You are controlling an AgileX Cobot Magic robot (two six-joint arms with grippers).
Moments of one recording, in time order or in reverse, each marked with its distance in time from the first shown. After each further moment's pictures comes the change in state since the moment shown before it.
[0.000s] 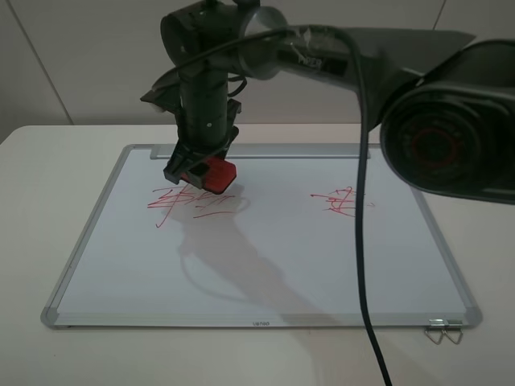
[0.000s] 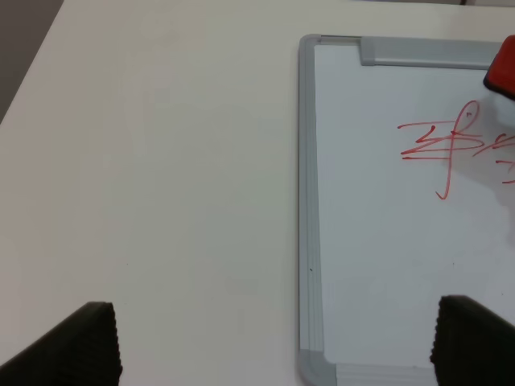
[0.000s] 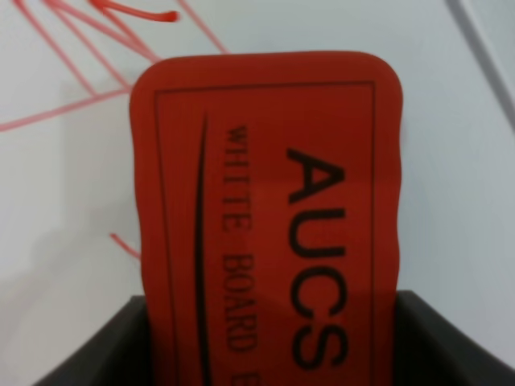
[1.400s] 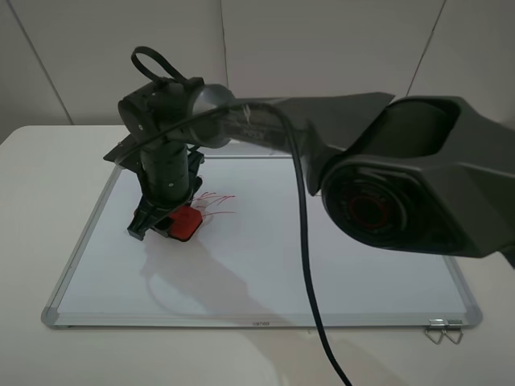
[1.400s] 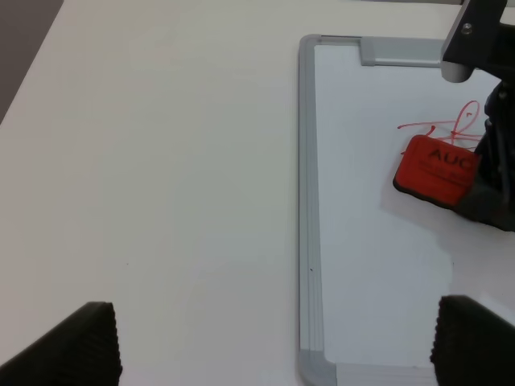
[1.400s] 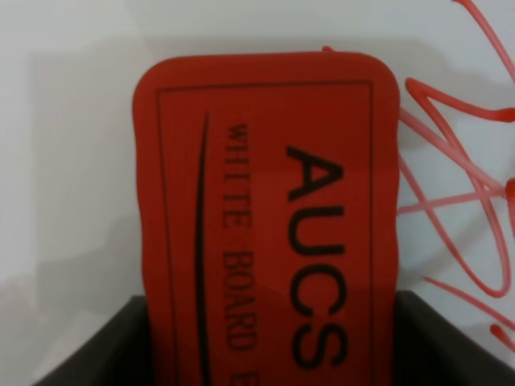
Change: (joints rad) left arm 0.000 0.000 0.000 0.000 0.000 0.000; right arm 0.112 0.137 -0.010 0.028 -0.119 0.058
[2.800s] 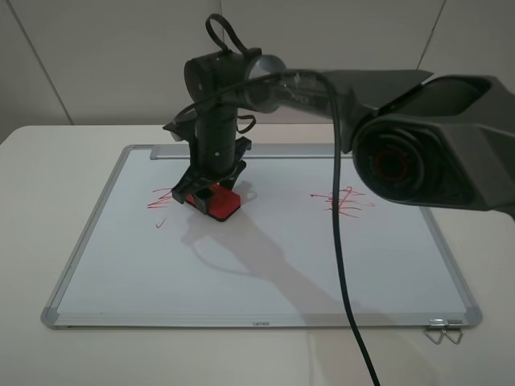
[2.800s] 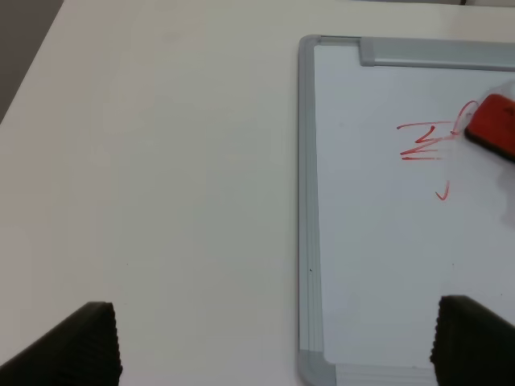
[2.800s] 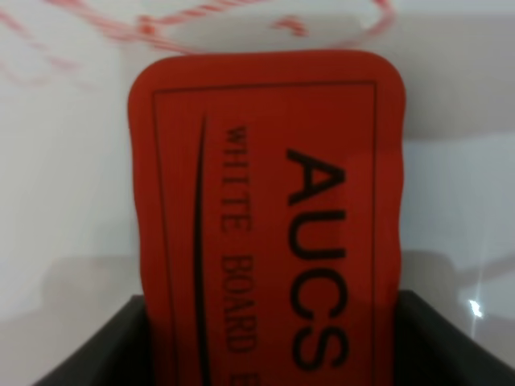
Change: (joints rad) left arm 0.000 0.000 0.000 0.000 0.000 0.000; right arm -0.166 0.000 -0.009 0.105 0.112 -0.007
